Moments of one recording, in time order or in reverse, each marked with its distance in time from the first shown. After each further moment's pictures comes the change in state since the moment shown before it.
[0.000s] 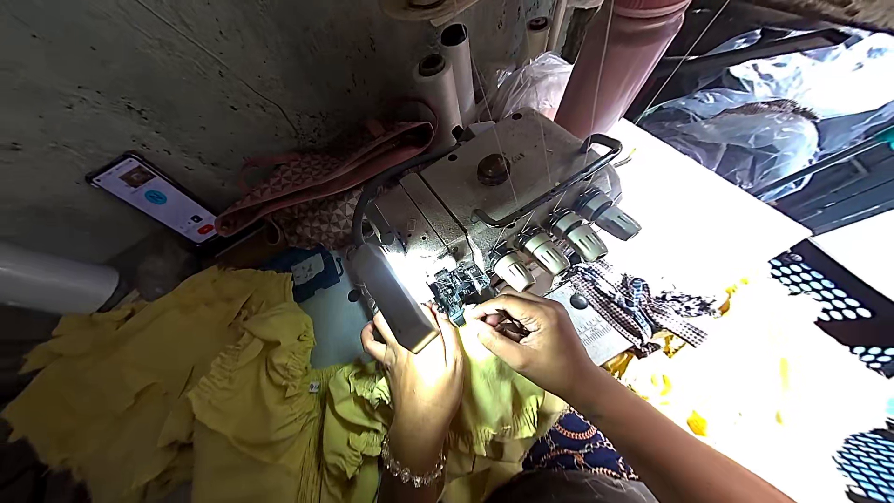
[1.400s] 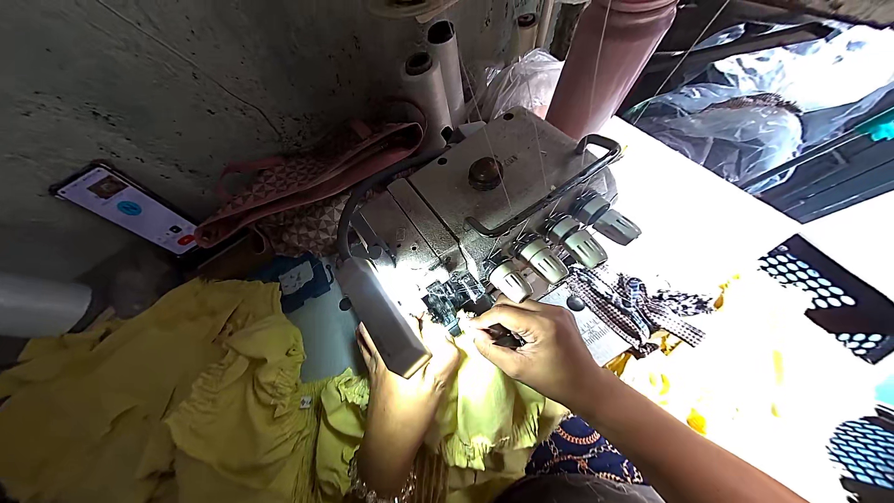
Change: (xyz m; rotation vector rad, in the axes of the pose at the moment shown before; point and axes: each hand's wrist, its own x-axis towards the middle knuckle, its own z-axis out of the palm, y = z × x) left_hand 0.008 -0.031 -0.005 -0.210 -0.101 0.057; right_hand 0.004 0.001 -0.004 -0.191 0.023 -0.111
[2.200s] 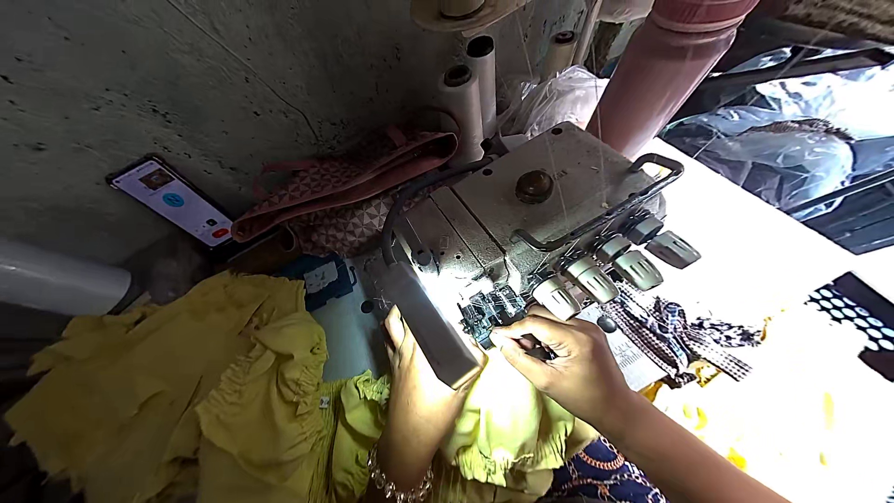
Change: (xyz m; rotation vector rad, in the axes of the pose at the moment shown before) left_hand 0.010 -0.007 0.000 -0.004 -0.056 -0.005; right_hand 0.001 0.003 0.008 0.005 0.044 0.024
